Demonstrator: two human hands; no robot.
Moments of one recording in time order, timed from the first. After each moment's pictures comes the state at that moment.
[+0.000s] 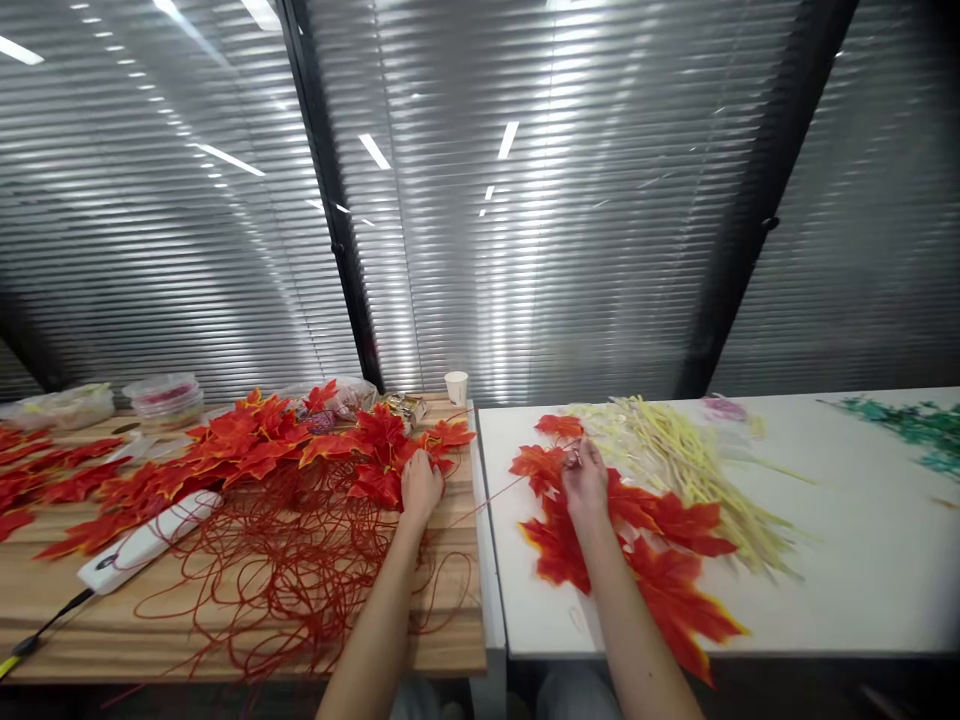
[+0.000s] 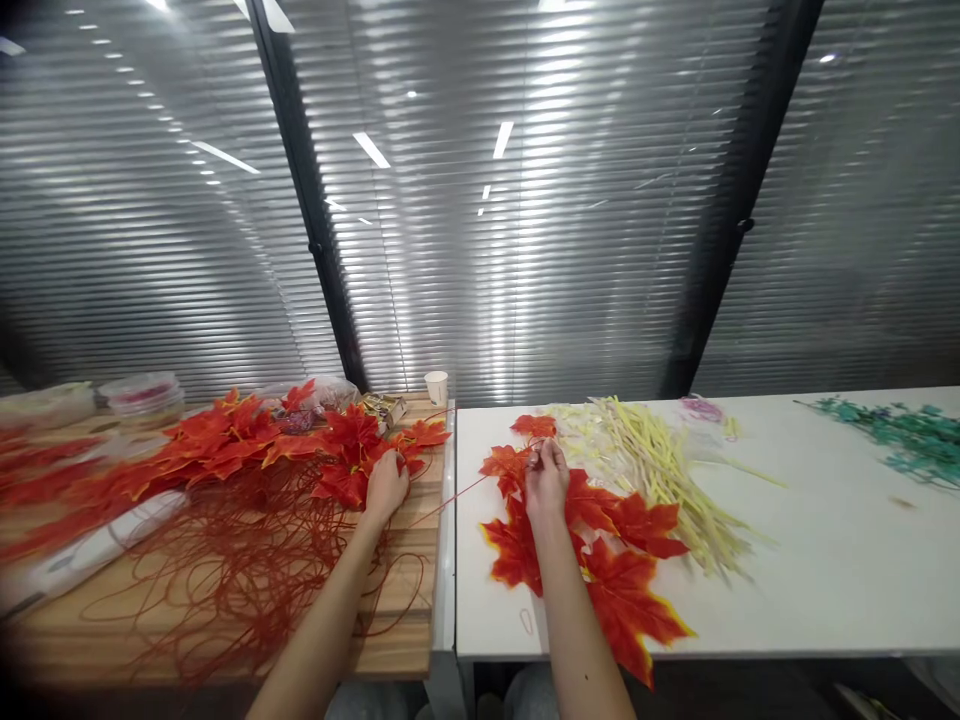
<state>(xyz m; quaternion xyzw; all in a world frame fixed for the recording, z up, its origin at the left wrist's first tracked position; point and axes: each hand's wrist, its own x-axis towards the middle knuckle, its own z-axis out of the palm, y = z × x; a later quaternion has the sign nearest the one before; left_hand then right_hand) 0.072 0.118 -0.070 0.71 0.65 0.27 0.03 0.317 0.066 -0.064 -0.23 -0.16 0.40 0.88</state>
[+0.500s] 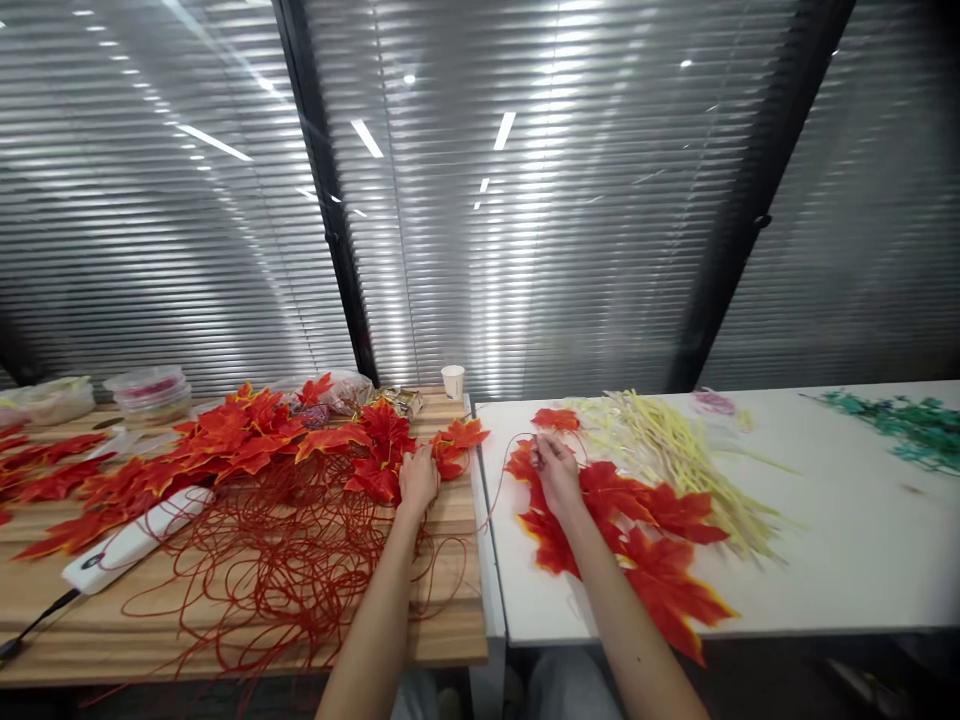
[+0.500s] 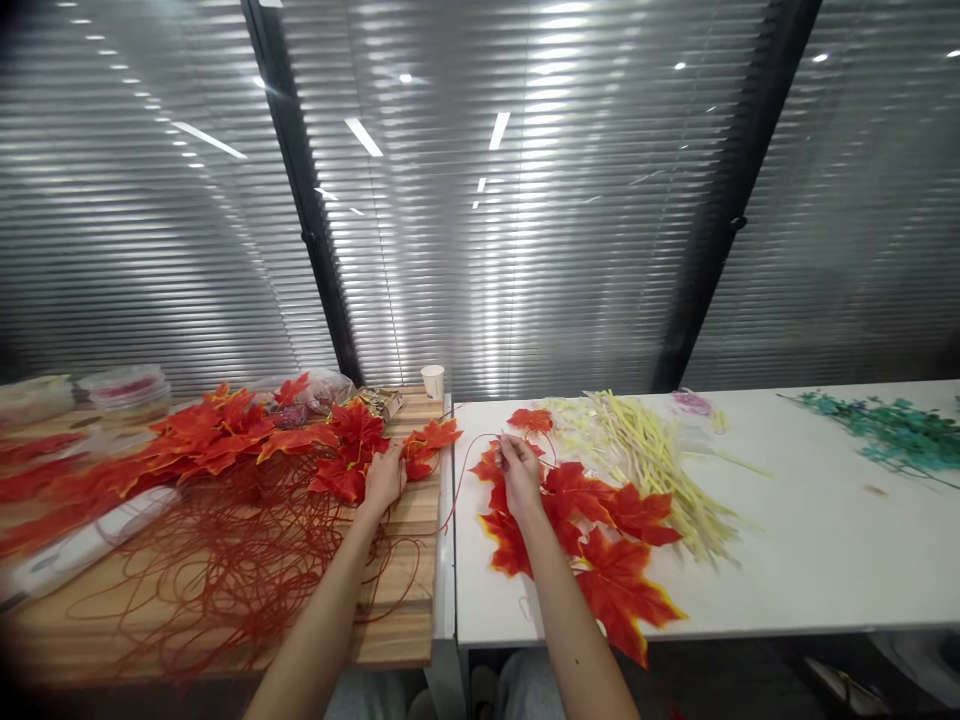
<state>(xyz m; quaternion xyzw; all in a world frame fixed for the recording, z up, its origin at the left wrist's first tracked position) 0.069 0.119 -0.070 0.76 0.62 0.20 0.01 0.288 0.068 -0.072 -0.32 -0.31 0.42 0.79</state>
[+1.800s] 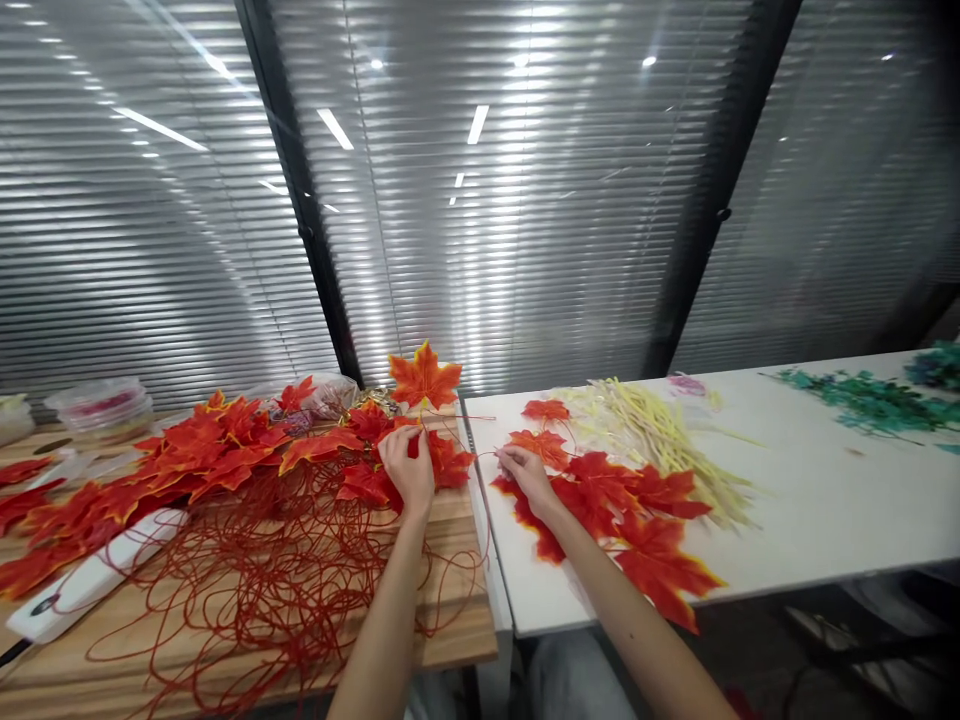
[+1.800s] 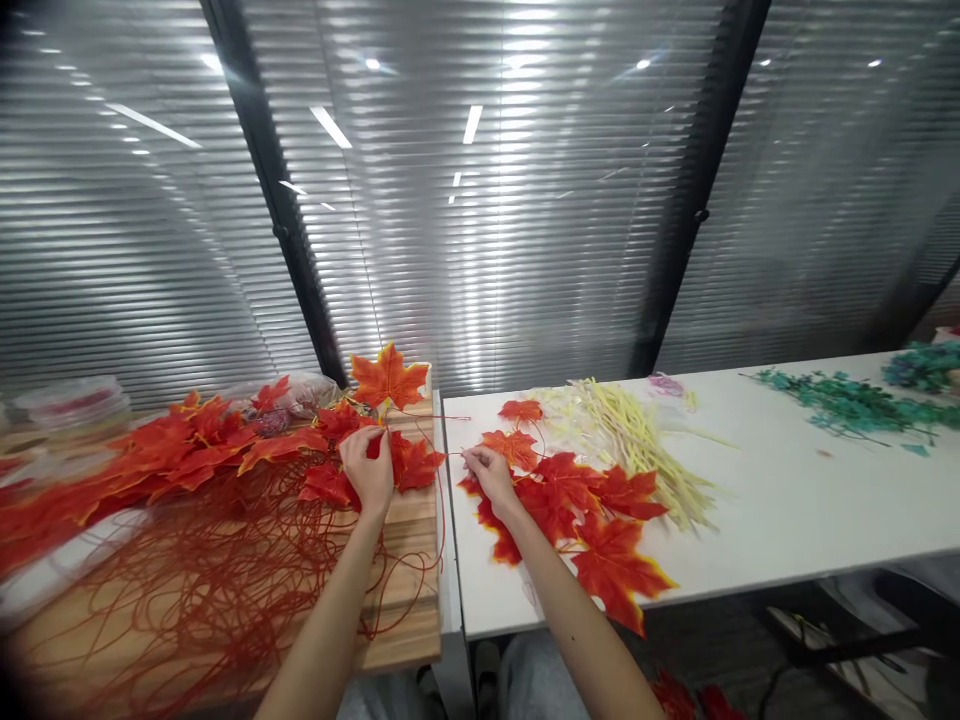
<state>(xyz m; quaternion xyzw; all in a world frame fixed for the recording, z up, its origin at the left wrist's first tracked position) 0.086 0.098 -0.036 0.59 0.54 0.60 0.00 0.264 0.064 -0.087 -0.46 -0.44 0.40 0.65</state>
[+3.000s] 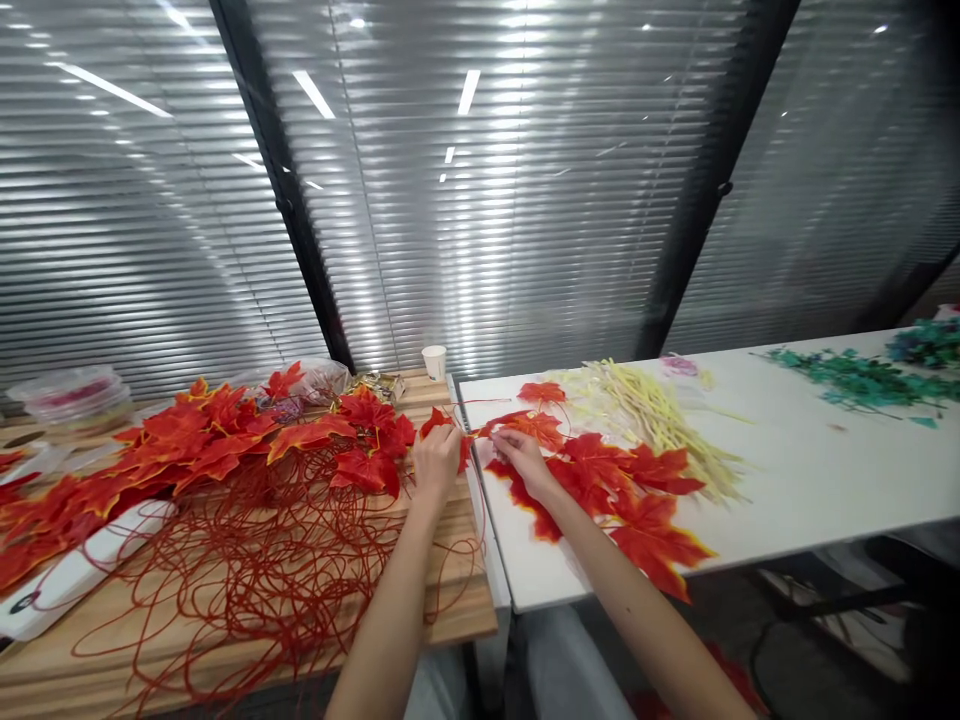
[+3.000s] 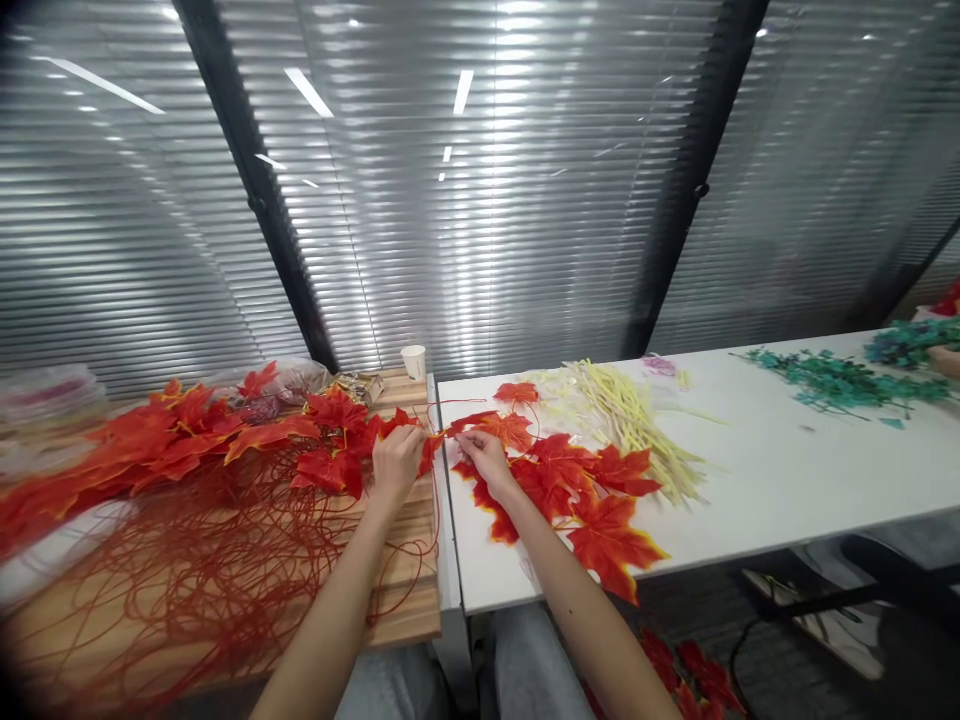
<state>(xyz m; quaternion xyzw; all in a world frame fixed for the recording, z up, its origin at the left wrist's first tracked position) 0.105 0.092 -0.052 0.82 0.46 0.31 -0.10 0.262 0.063 -0.085 -0.44 -0.43 0.43 0.66</state>
